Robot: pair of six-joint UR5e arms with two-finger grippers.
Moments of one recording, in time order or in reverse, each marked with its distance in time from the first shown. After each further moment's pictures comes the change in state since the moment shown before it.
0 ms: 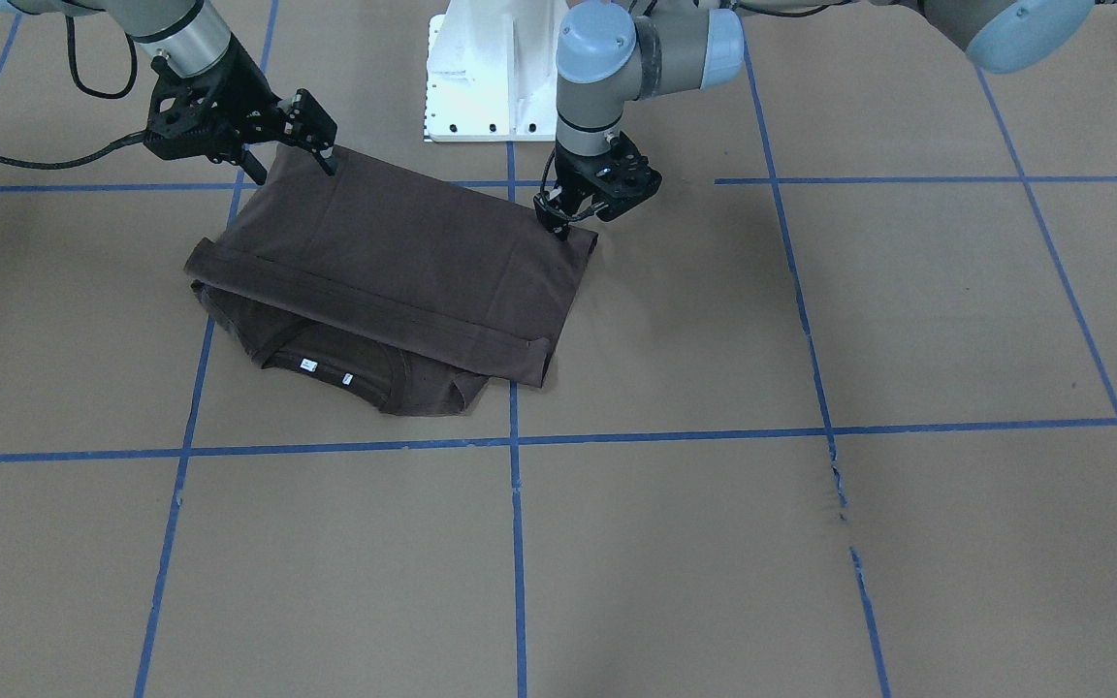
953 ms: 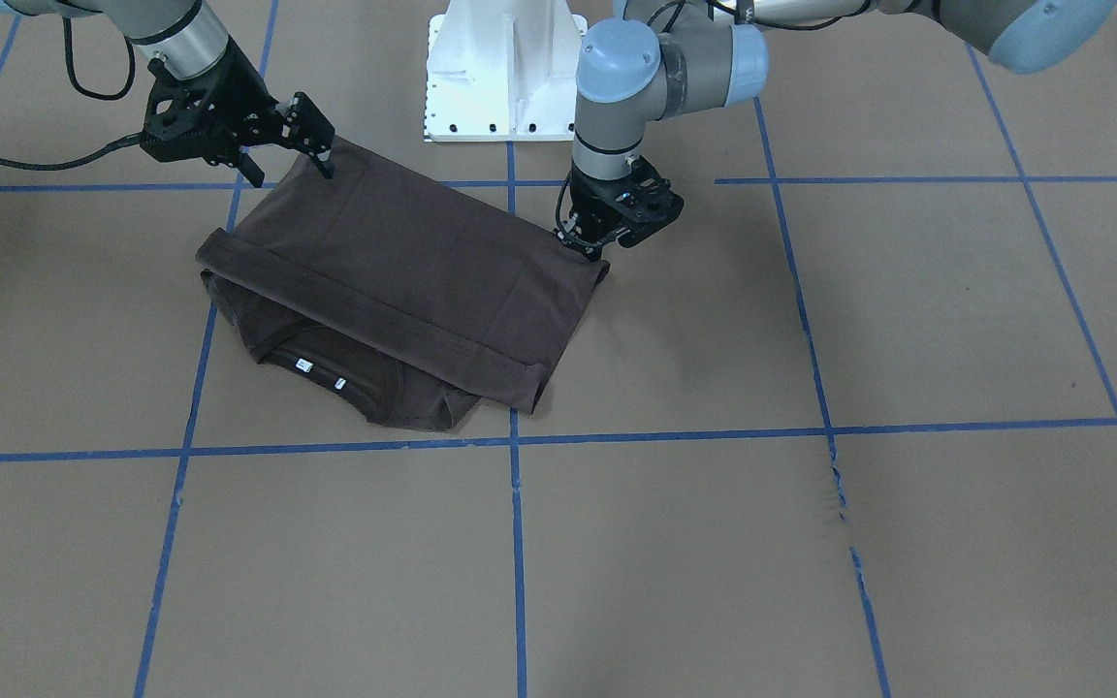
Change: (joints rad) left arm -0.101 0.000 0.015 -0.026 -0.003 0.060; right arm 0.004 -0.001 -0.006 0.000 -0.002 0.000
